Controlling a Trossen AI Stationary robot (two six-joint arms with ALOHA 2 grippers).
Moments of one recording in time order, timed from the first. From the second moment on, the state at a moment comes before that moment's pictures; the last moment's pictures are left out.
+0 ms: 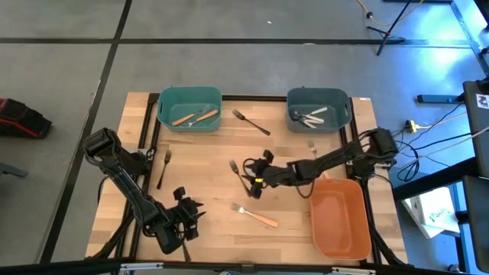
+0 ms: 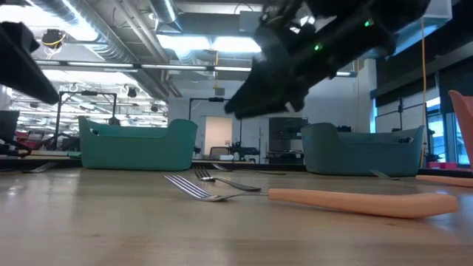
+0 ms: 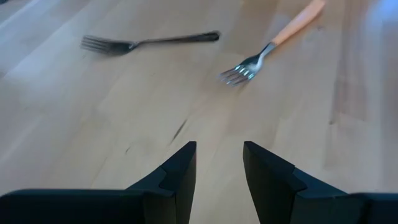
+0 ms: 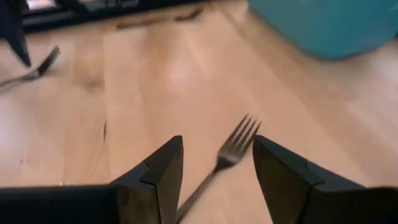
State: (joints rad) left arm -0.91 1.64 0.93 -0.57 -0.83 -1.21; right arm 0.24 1.78 0.93 0.28 0.42 0.34
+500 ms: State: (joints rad) left arm -0.93 1.57 0.90 -0.58 -0.76 -1.11; right arm 0.23 1.97 1.26 -0.10 0.40 0.40
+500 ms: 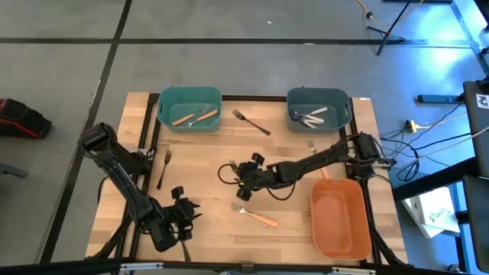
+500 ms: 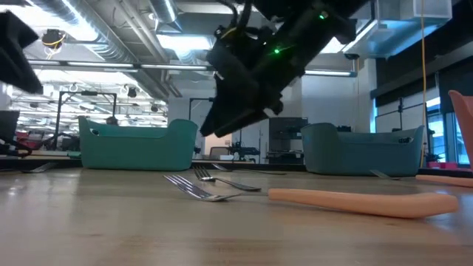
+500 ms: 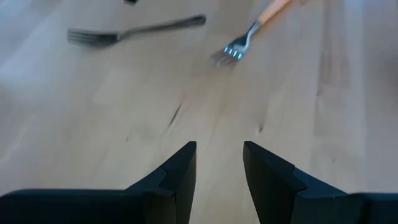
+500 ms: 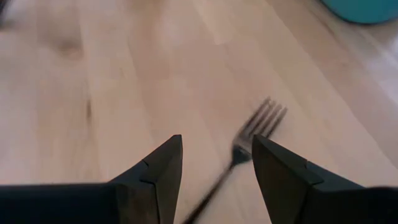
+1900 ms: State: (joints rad) left arm -0.31 1.21 0.98 -0.90 -0.53 -0.73; right arm 0.32 1.88 1.18 -0.39 0.49 0.49
